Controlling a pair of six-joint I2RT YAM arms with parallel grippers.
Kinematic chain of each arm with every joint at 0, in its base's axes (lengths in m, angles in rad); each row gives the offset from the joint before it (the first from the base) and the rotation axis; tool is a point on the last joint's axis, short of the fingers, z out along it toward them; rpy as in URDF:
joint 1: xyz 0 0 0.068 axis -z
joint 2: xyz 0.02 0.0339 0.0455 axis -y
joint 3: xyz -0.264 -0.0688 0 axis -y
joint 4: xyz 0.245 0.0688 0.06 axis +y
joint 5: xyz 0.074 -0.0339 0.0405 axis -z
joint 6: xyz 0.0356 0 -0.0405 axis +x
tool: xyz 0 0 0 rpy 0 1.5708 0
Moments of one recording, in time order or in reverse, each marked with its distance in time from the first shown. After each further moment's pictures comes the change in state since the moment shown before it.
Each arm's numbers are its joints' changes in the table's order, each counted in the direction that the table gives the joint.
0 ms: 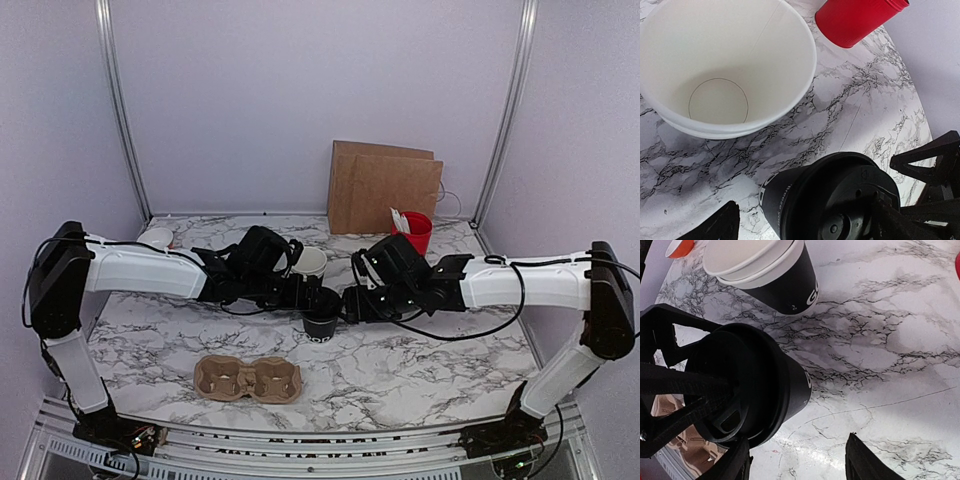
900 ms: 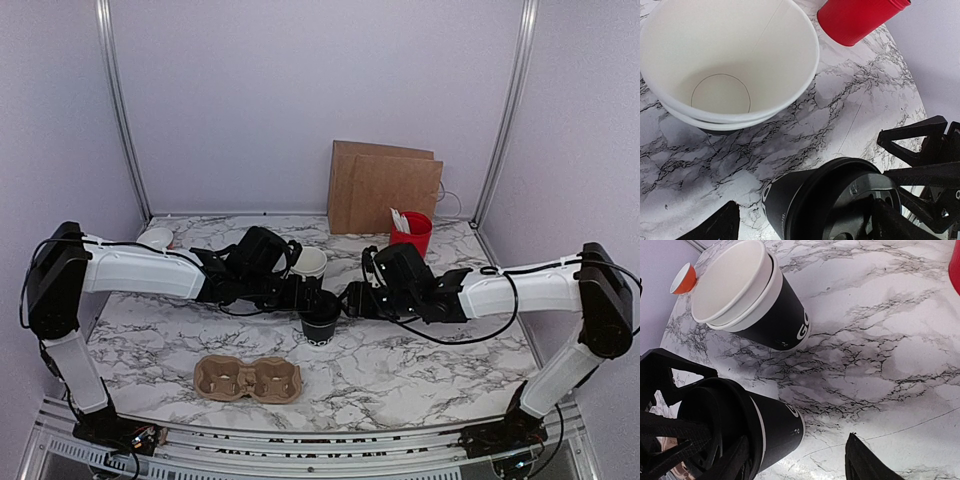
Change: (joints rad) left arm 0.000 0.010 -0.006 0.012 -0.007 -0.007; right arm 0.032 -0.019 -0.131 -0.265 0.032 0.058
